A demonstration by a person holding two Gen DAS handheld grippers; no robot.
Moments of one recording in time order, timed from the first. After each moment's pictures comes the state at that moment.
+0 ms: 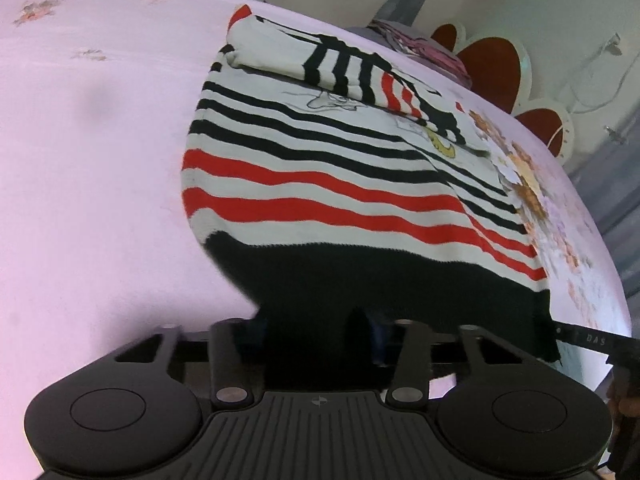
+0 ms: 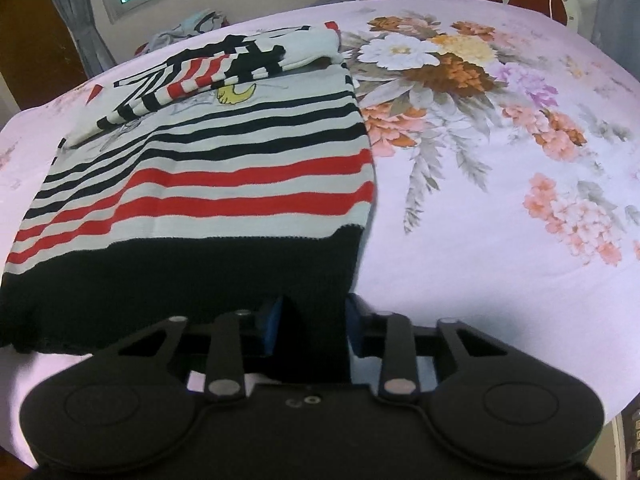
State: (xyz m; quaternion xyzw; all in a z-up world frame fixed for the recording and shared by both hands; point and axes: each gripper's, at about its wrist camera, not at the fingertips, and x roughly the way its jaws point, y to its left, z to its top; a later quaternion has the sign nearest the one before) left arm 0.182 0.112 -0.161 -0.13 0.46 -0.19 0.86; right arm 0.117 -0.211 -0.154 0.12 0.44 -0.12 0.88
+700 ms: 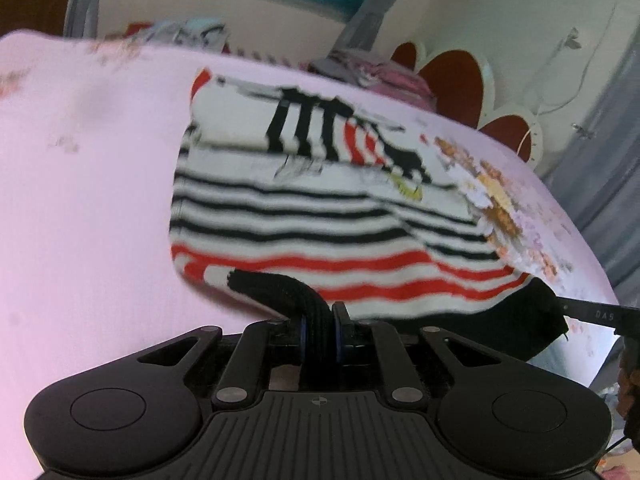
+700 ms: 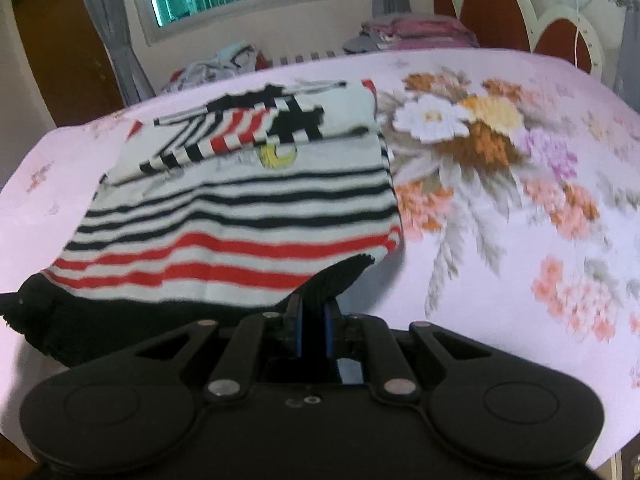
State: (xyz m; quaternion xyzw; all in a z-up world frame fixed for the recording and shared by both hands) left arm 0.204 0.116 -0.108 -0.09 0.40 -0.23 0.88; right arm 0.132 -0.206 -0.096 0.09 0.38 -0.07 0.92
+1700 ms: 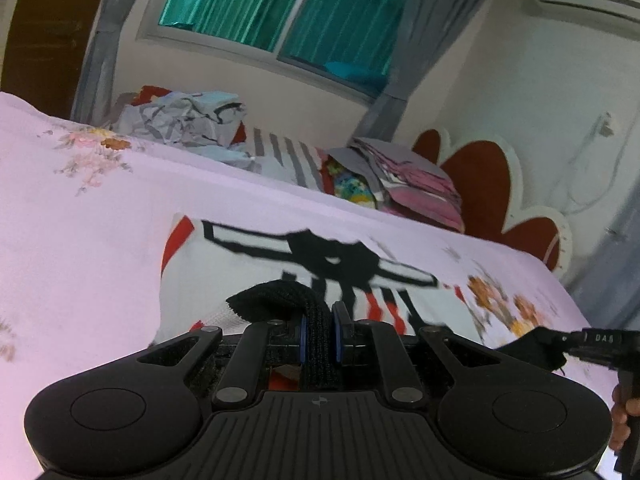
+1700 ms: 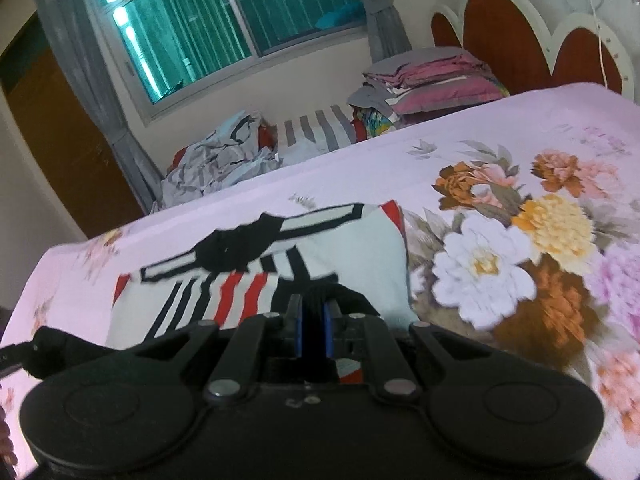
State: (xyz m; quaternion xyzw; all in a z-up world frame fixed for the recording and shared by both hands) left arm 0.392 0.069 -0.062 -0.15 0.31 -0.18 0.92; right arm 0.338 -0.290 -0.055 0.18 0.32 -0.06 0.93
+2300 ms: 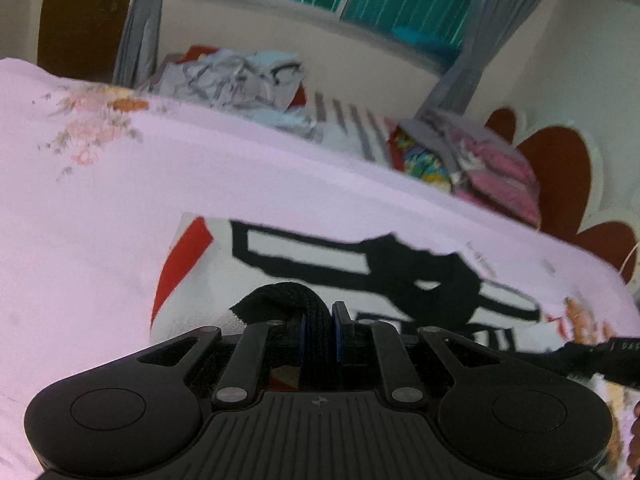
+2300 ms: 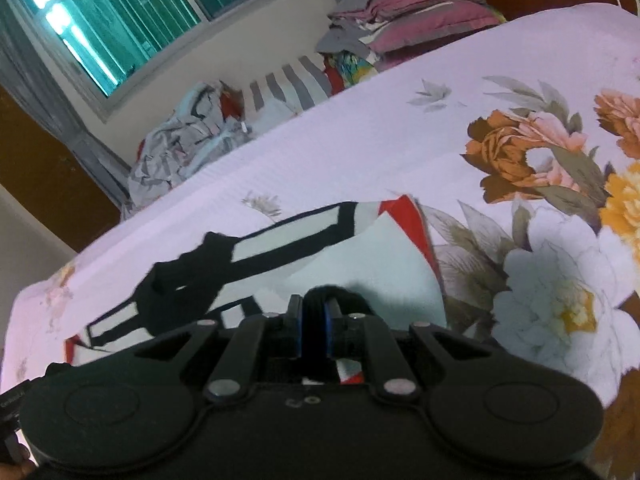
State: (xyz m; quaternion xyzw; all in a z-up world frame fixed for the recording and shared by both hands) left arm 0.524 0.034 -0.122 -0.13 0.38 -0.10 0.91; right arm 0.480 -0.338 -0.124 0.25 0.38 -0.09 0.89
